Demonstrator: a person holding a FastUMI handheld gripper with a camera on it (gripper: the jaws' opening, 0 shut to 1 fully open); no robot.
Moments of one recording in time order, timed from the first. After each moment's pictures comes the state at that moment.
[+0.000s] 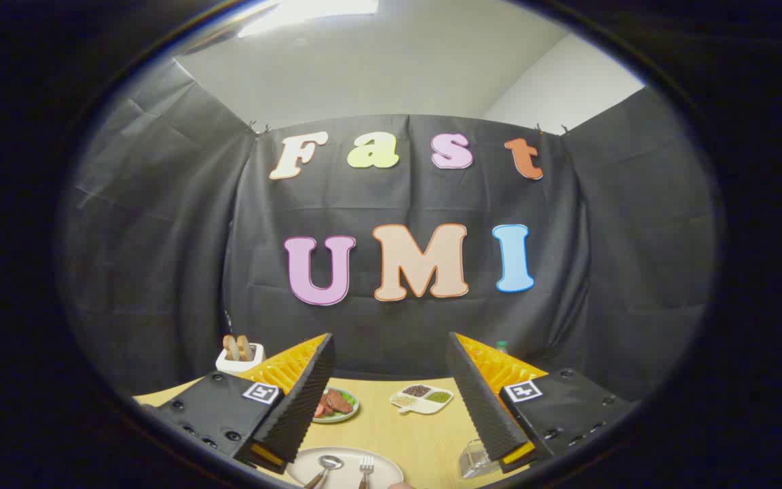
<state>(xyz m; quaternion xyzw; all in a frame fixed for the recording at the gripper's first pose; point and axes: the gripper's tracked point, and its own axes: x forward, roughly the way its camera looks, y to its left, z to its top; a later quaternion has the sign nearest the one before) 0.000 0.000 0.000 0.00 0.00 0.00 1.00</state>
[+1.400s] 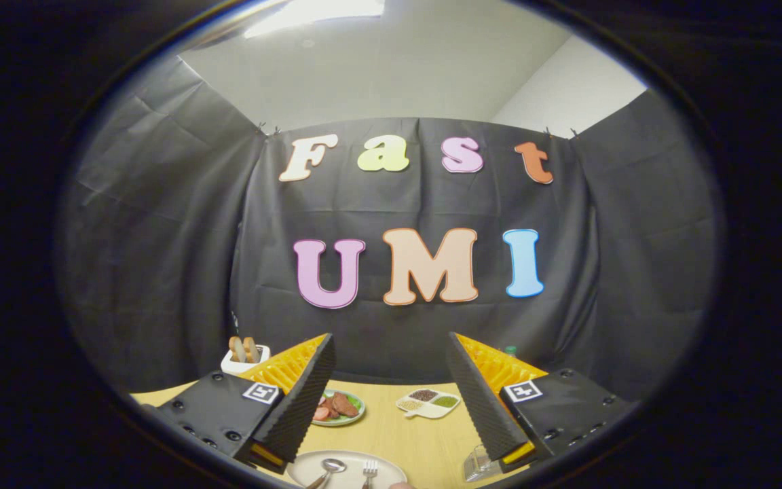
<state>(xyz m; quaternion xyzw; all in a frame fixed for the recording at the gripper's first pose) 0.004 0.012 0.004 0.00 -0.01 0.02 1.00</state>
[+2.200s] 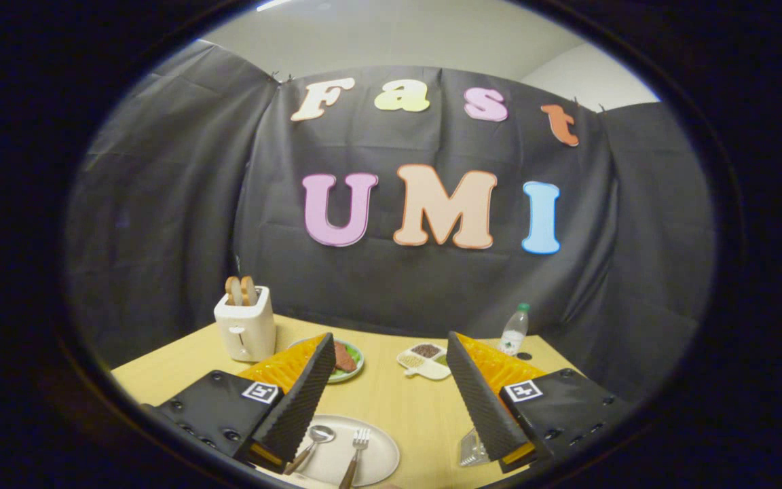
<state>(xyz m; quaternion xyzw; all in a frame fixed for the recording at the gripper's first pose) 0.019 0.020 -0.095 -0.04 0.13 0.04 0.99</state>
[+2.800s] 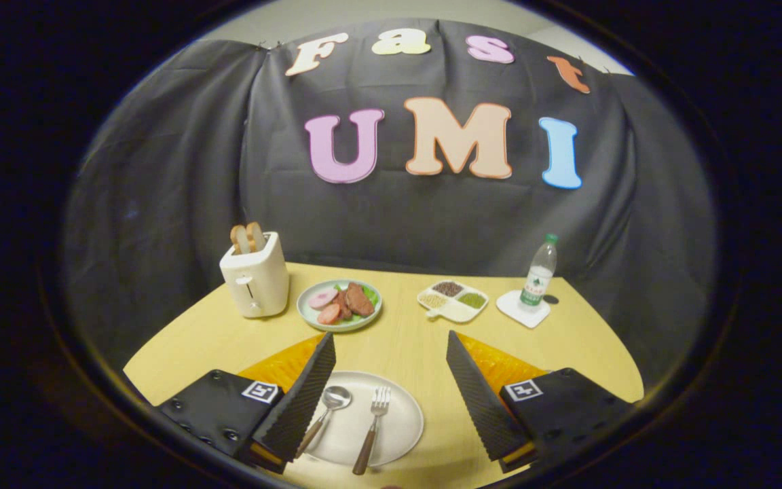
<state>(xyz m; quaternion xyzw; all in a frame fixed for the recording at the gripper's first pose) 0.008 0.023 -0.185 -0.02 0.27 0.06 0.96</state>
